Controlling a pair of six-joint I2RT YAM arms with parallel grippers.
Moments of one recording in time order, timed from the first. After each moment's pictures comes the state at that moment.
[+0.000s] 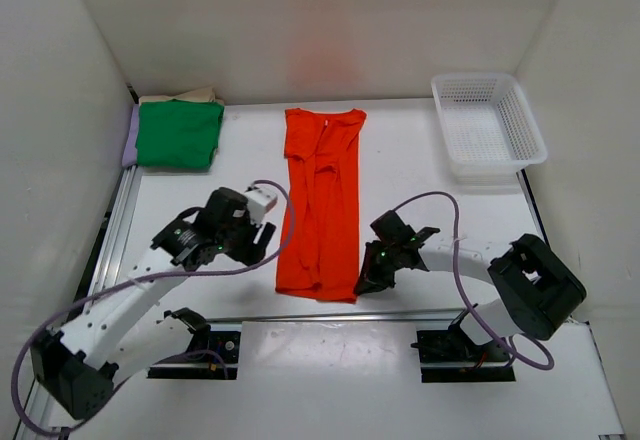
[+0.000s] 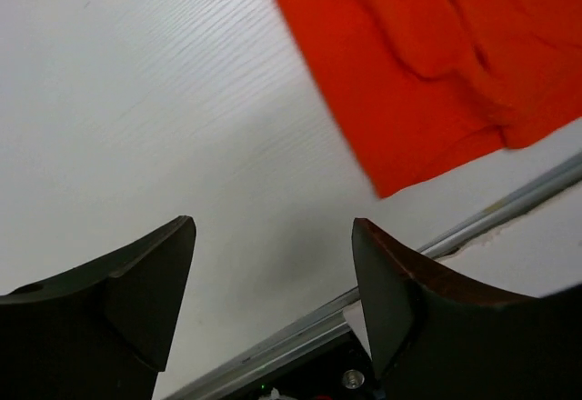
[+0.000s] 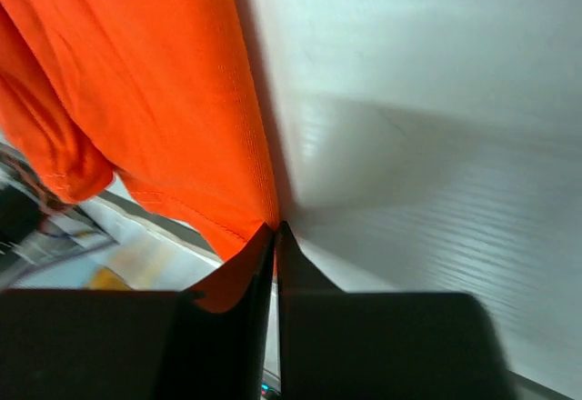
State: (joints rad) left arm -0.56 0.90 0.84 -0.83 -0.03 0.00; right arm 0.74 1.43 0.58 -0.31 -0.38 0.96
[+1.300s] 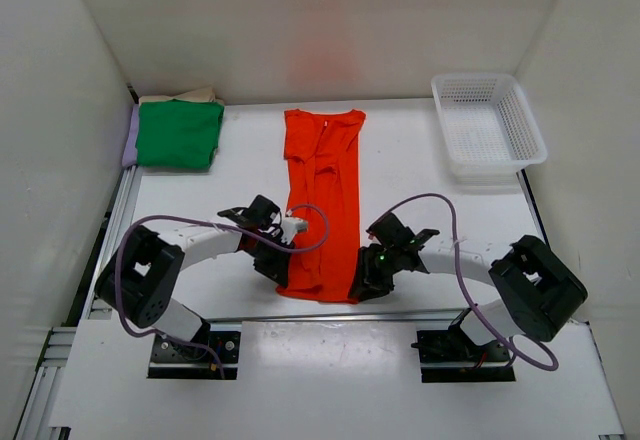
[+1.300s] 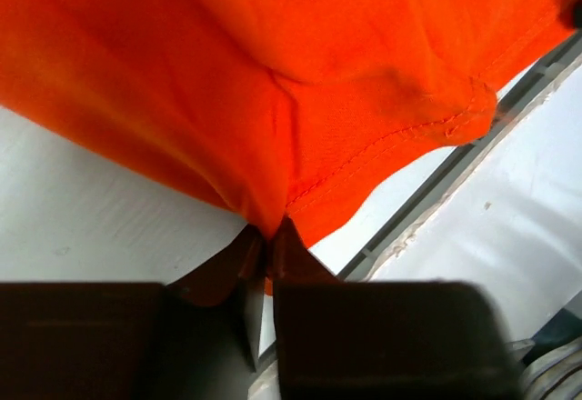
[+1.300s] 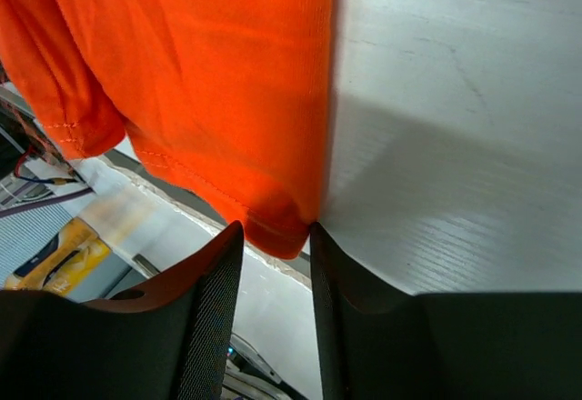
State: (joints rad) left arm -0.58 1.51 0.71 -0.50 0.51 -0.02; right arm 0.76 1.41 0.56 -0.32 -0.47 0.86
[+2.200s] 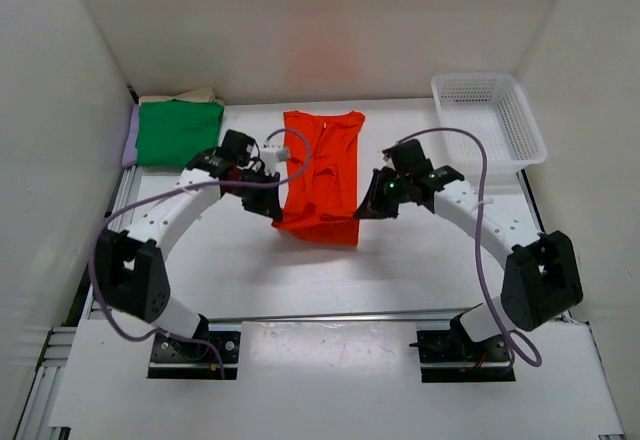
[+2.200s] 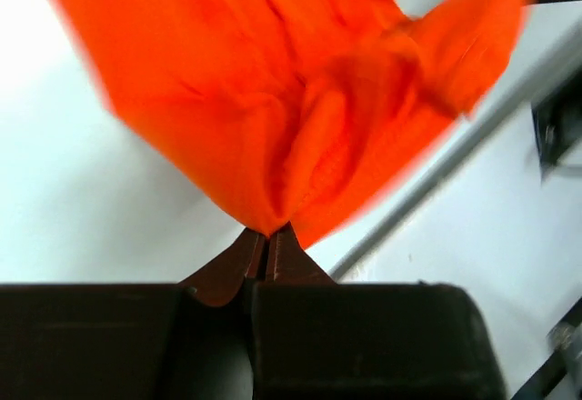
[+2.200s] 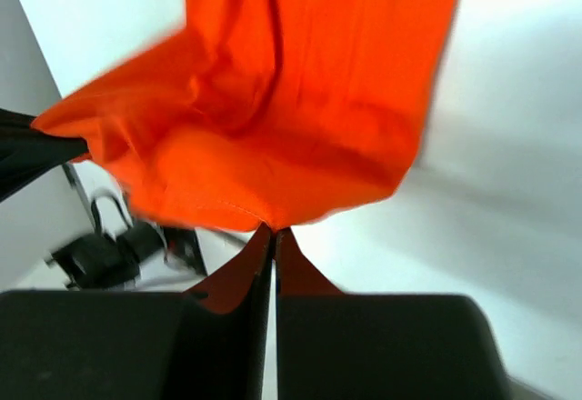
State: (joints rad) left arm -0.40 1.47 1.15 -0.77 0.51 -0.01; right arm 0.54 1.44 1.04 -0.56 -0.41 0.75
